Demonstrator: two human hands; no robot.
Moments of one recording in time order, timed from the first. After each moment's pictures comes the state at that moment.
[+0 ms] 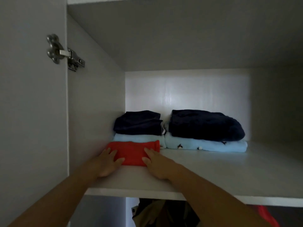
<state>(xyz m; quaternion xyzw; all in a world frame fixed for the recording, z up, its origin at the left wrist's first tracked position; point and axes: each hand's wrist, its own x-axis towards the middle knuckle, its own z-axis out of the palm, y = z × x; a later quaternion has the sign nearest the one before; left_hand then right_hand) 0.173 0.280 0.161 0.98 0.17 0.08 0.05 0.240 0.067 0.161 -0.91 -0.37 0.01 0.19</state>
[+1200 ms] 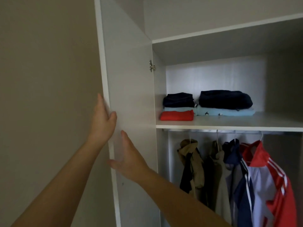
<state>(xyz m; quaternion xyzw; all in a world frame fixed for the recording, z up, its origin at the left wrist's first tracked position) -0.331 0.225 0.210 0.79 0.10 0.55 0.27 -0.277 0.140 0.110 -0.73 -0.50 0.00 0.47</state>
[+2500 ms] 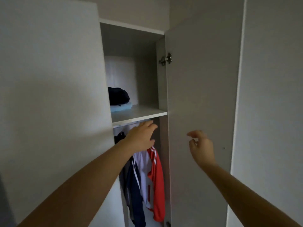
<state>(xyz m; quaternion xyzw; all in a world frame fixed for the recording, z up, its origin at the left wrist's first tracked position) -0.093 -0.114 0.151 0.91 -0.37 0.19 0.02 -0.174 -0.320 0.082 -0.82 0.06 -0.44 0.36</state>
